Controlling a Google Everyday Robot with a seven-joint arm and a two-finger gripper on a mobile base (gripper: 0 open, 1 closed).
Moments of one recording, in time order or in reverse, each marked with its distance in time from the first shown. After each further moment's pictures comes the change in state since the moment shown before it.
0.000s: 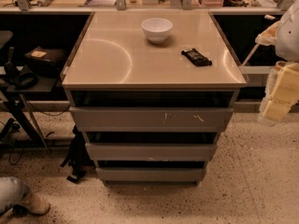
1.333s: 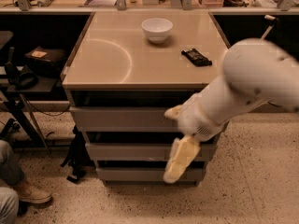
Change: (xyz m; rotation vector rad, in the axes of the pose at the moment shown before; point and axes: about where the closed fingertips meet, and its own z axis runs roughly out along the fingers) arm -0.116 0.105 0.187 -0.358 -0.384 -0.065
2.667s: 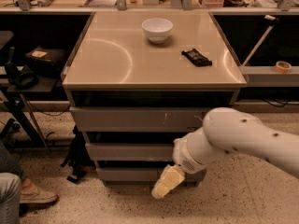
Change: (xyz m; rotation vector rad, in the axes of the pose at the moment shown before) arm 0.070 -0.008 0.120 0.109 0.020 0.306
